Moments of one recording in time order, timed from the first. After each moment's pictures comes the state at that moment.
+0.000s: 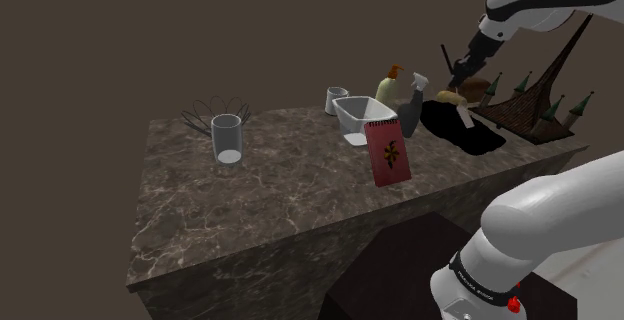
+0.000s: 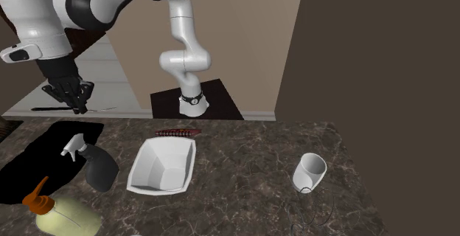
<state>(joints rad) -0.32 -0.47 -0.53 -2.19 -0.13 1.97 -0.47</state>
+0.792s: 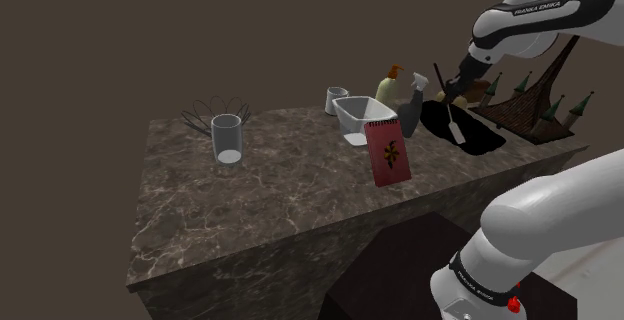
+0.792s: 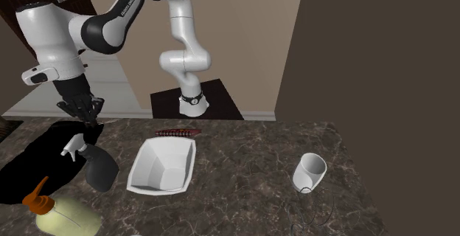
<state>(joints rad) -0.33 -0.46 -0.56 -2.33 -0.14 2.14 -0.48</state>
